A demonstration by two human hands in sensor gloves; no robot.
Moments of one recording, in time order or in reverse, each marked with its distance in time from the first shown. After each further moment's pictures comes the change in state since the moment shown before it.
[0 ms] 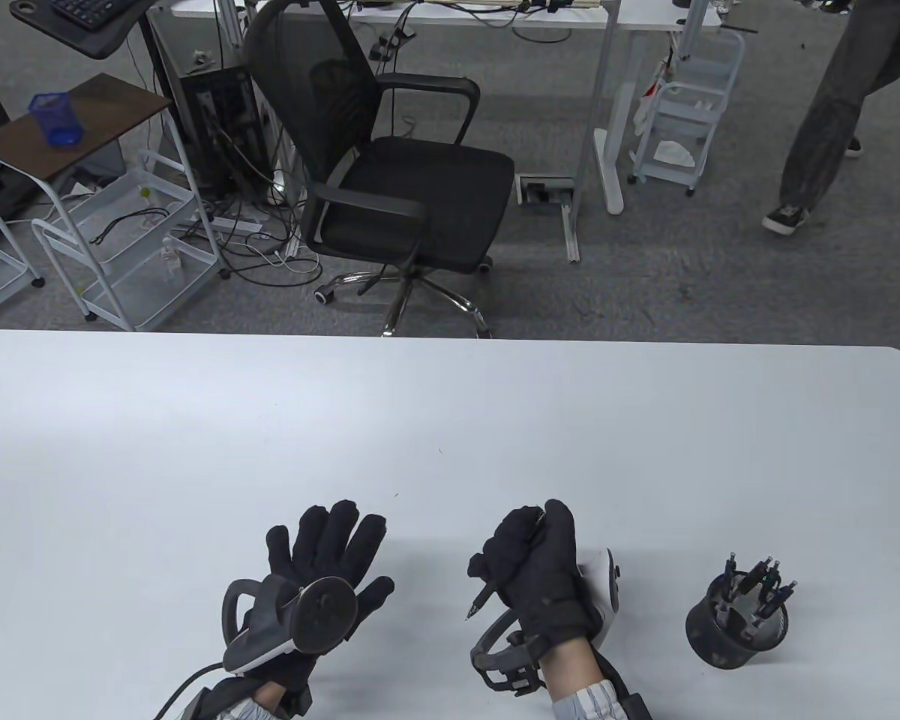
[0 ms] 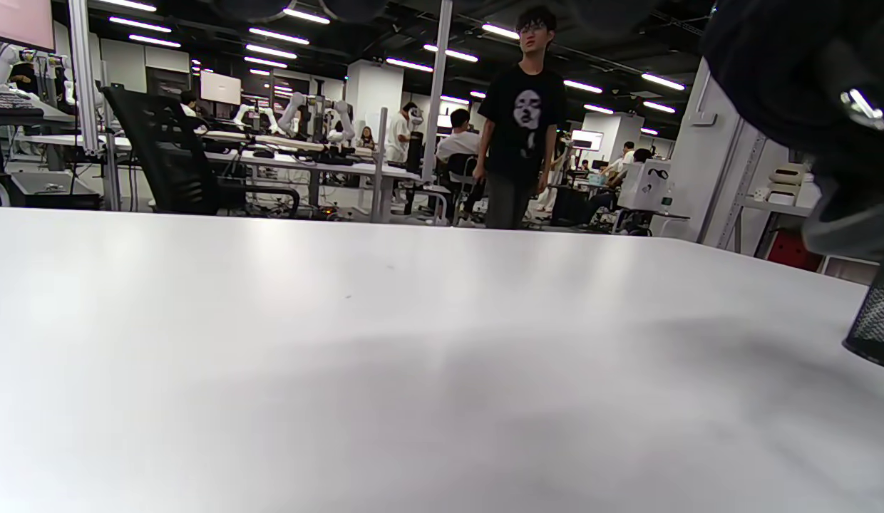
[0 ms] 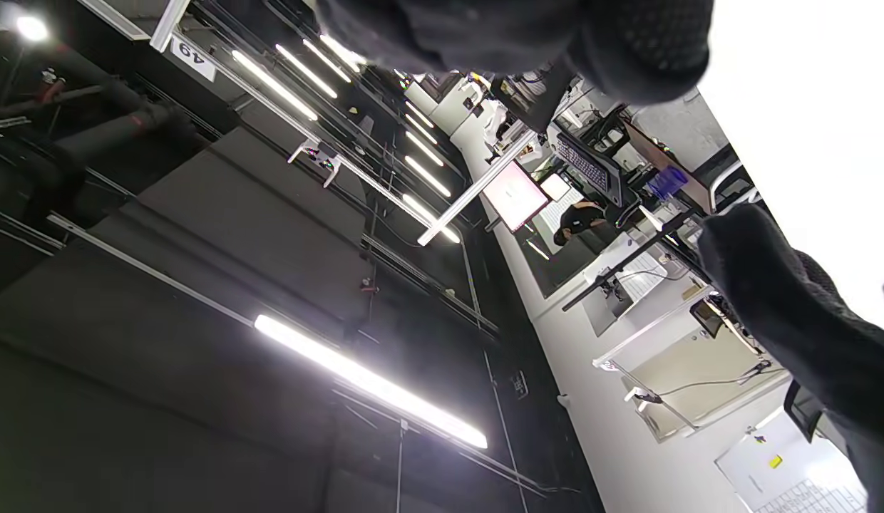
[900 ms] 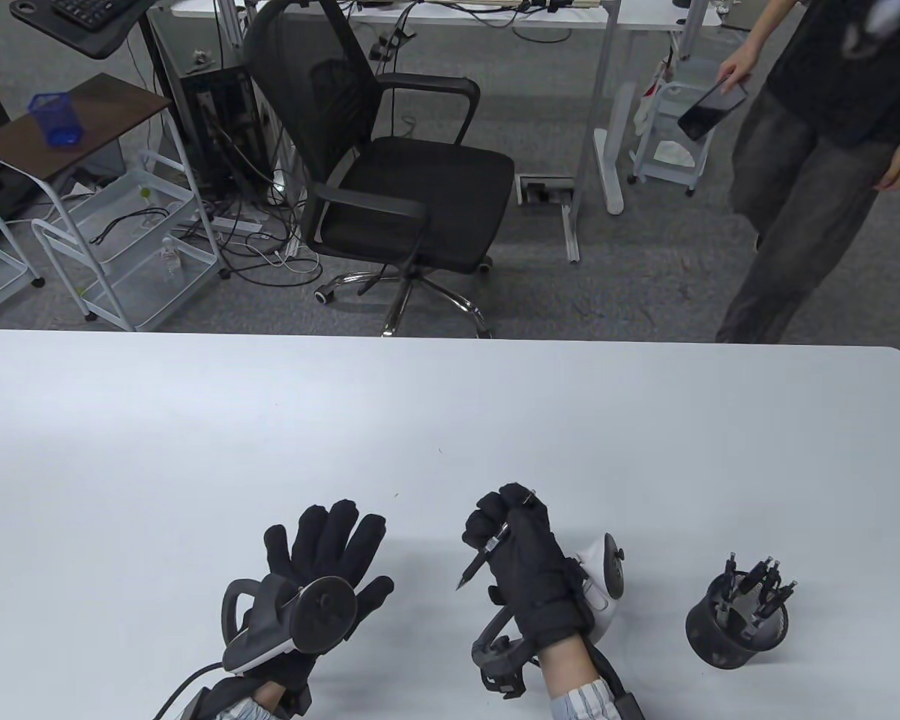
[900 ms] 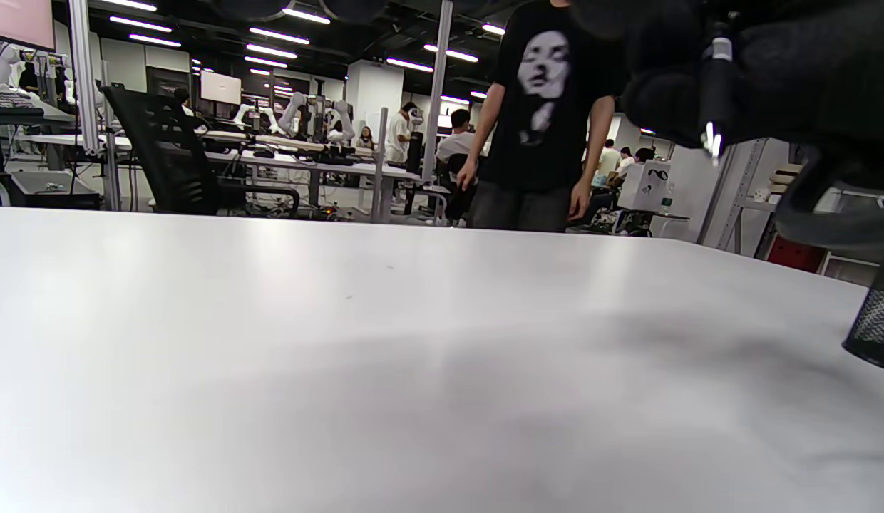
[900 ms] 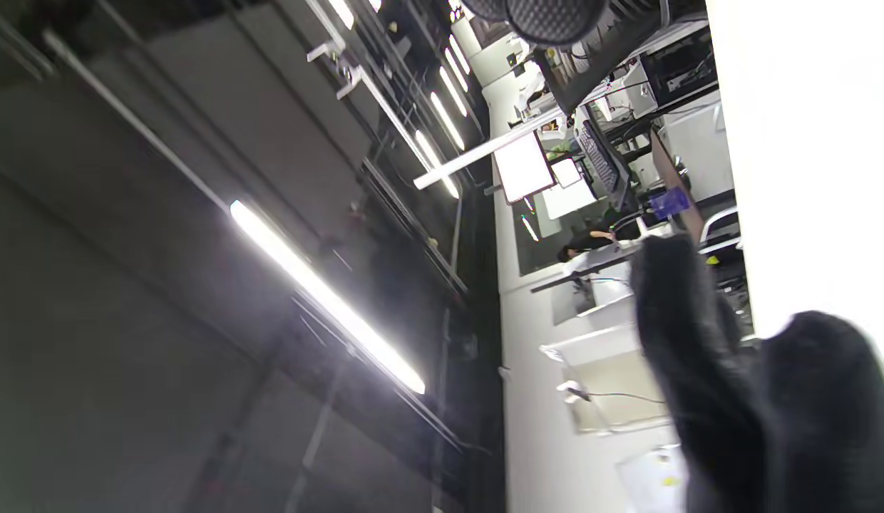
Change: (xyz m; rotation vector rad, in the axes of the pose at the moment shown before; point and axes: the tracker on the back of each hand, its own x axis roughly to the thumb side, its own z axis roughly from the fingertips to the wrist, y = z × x) left_hand 0.000 0.001 0.000 0.000 0.000 0.003; right_hand 0.010 0.018 -0.010 0.135 -0.051 0.366
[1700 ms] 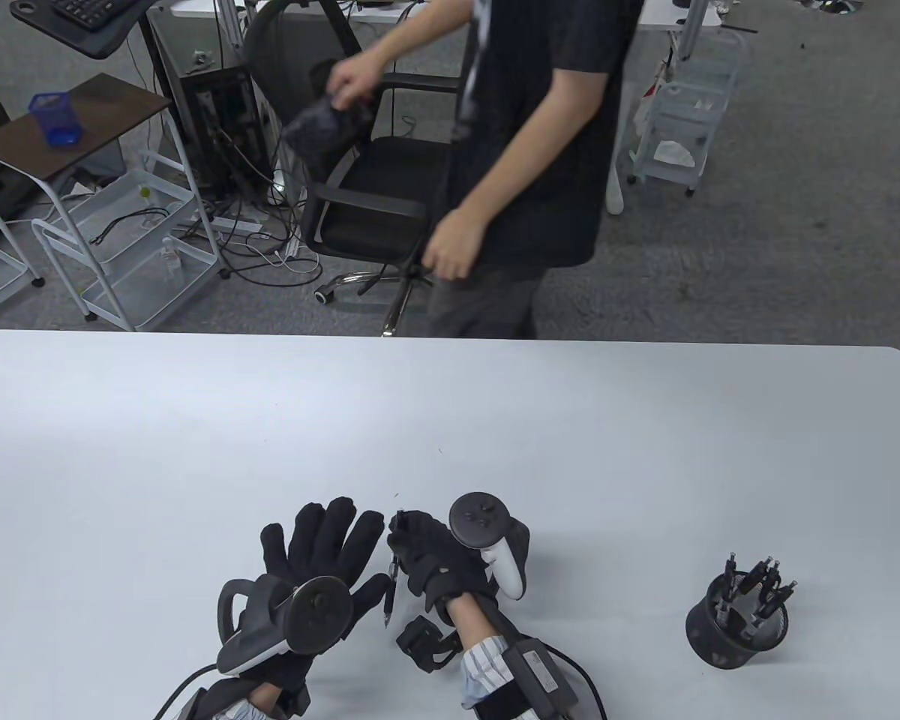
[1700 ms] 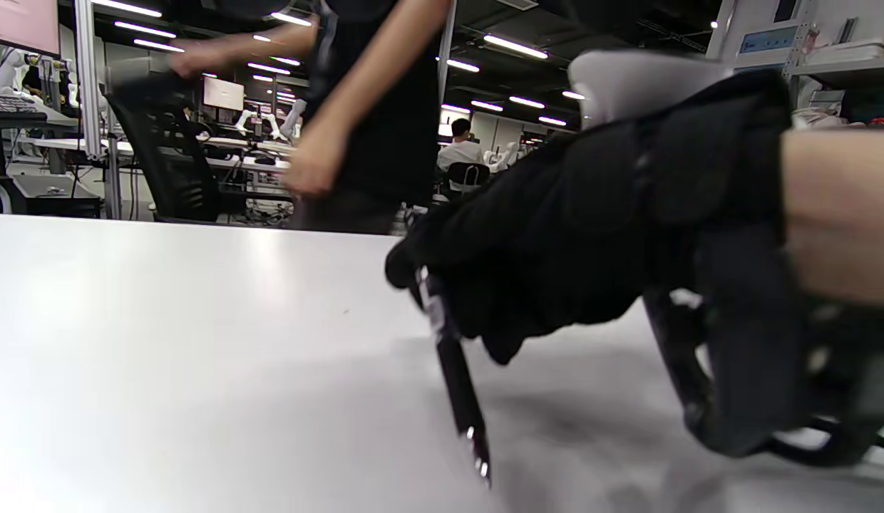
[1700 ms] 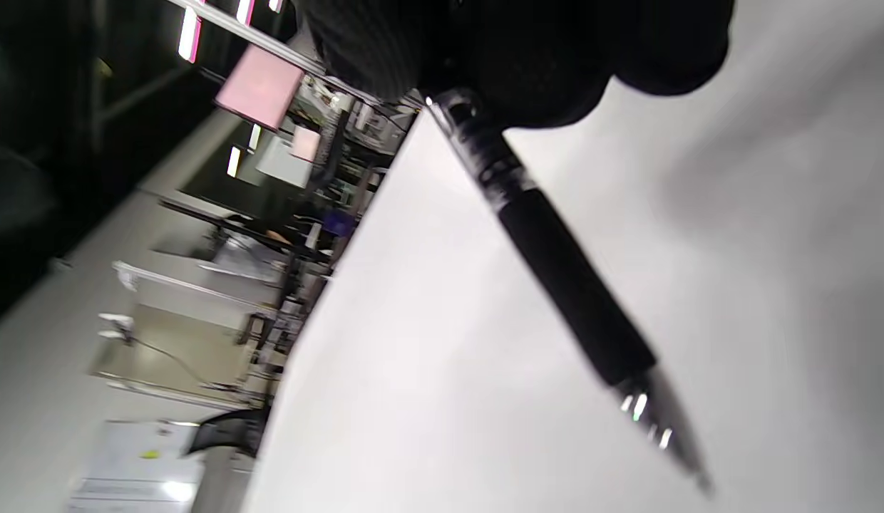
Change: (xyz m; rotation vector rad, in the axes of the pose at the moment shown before) left_hand -0.001 0.005 0.003 0.017 0.002 0.015; right_hand -0.088 0.035 -0.061 -0.045 0.521 0.939
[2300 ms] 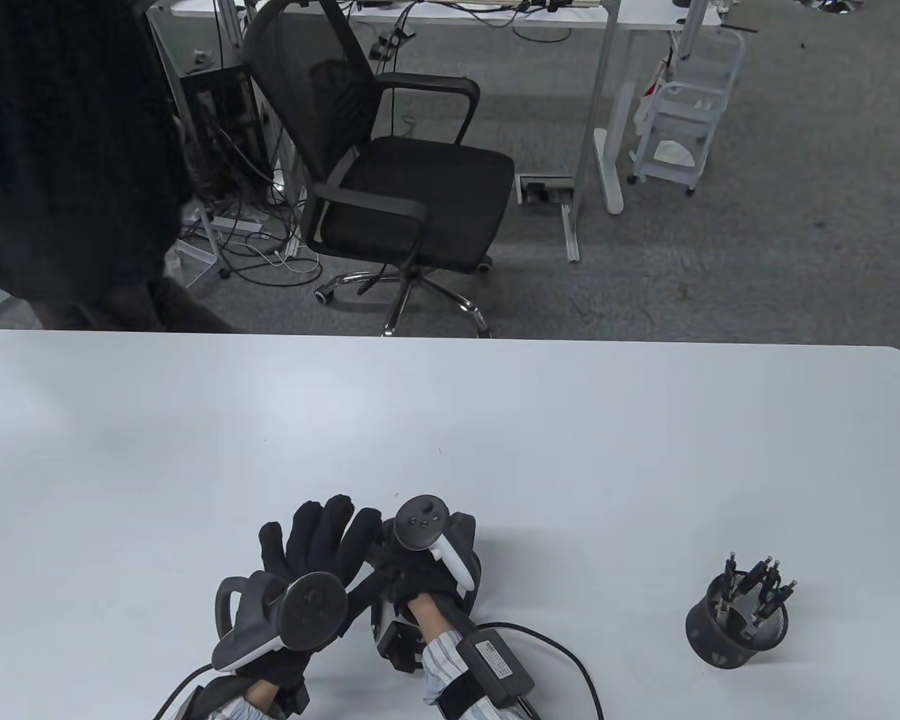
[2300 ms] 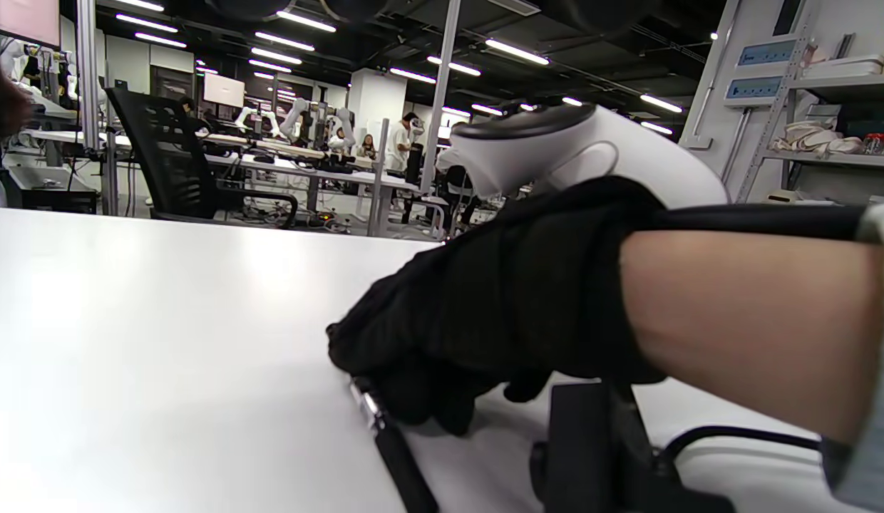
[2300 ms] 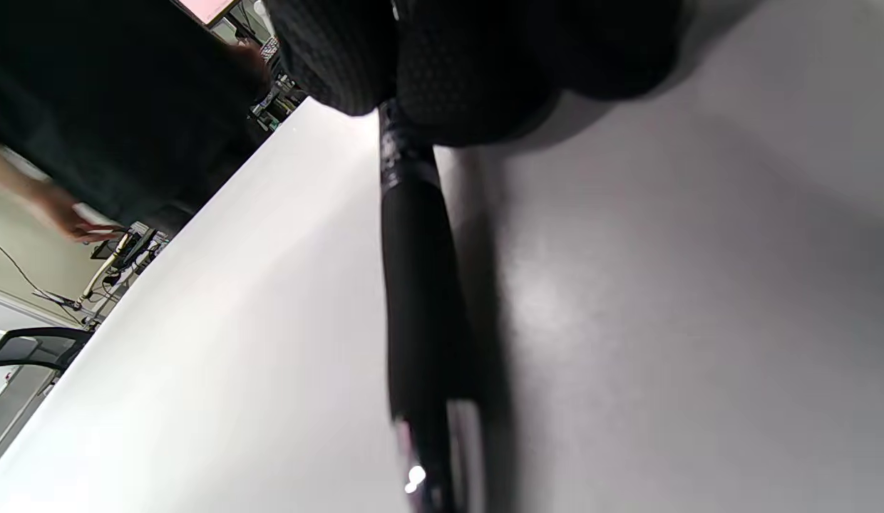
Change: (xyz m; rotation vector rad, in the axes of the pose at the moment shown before) left_hand -0.004 0.001 0.000 0.003 -0.002 0.025; right_hand -0.004 0.037 -0.027 0.014 0.096 0.293
